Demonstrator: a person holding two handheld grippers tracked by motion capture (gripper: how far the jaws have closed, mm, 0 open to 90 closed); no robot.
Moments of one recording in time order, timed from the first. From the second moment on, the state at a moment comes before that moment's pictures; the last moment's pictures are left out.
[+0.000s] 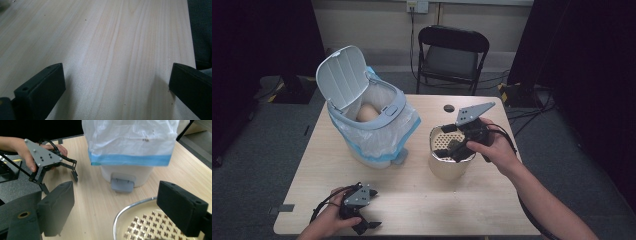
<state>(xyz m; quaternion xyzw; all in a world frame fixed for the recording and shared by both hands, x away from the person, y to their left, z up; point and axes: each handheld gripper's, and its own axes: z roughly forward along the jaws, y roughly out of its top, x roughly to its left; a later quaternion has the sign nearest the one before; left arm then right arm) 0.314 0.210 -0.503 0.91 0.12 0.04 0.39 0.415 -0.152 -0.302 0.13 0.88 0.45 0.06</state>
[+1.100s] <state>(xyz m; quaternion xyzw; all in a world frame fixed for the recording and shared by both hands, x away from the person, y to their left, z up) 0.314 0.210 -0.503 0.91 0.12 0.04 0.38 0.390 -0.216 -0.339 0.16 0.88 0.44 0.07</state>
